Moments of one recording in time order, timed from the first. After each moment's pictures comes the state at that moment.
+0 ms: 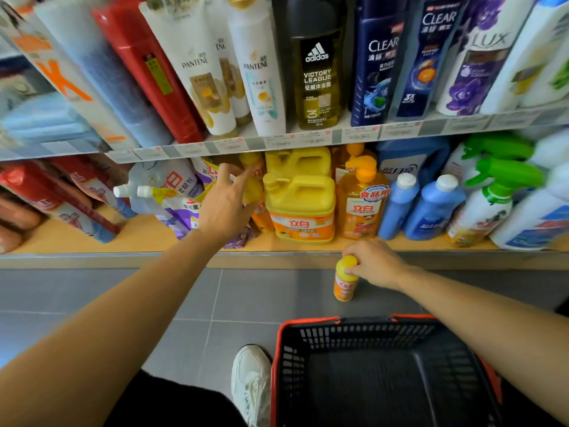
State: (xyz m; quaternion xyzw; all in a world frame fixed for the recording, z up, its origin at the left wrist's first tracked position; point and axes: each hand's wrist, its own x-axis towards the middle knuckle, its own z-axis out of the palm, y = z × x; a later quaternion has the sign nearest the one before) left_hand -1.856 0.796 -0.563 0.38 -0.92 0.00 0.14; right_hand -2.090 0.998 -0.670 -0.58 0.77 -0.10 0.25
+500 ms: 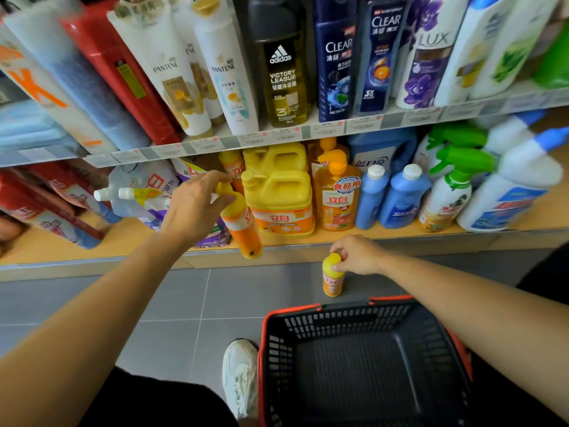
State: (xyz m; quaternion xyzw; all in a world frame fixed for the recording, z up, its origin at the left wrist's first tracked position) left_hand -1.843 0.828 -0.519 0.34 -0.92 -0.04 0.19; right_hand -2.099 1.016 -0.666 -0.52 0.78 -0.09 0.35
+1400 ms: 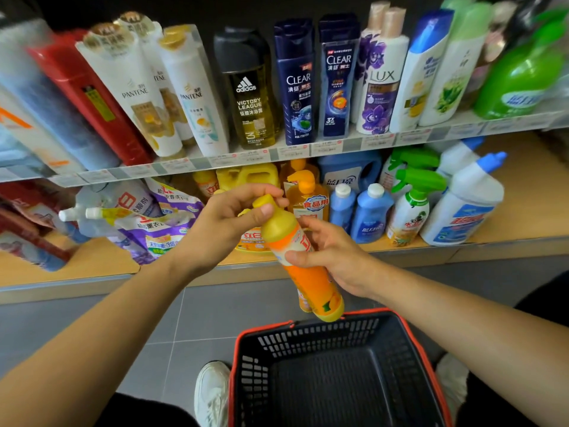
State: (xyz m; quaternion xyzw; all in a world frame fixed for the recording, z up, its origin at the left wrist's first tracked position) left_hand -1.905 0.914 -0.485 0.17 -0.76 -0.60 0.19; right_hand -2.062 1.052 -0.552 -0.35 0.50 -0.58 0.54
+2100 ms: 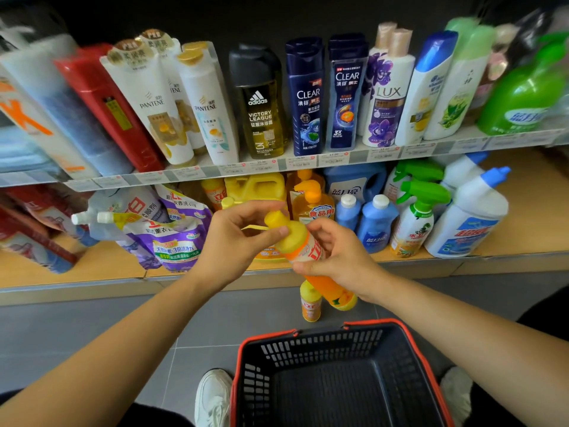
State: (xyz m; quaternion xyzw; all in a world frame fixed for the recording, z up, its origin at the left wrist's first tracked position) left_hand -1.901 0.931 -0.494 0.23 -0.77 -0.53 0.28; right_hand -2.068 1.053 -0.549 -0.44 0.59 -0.55 0.39
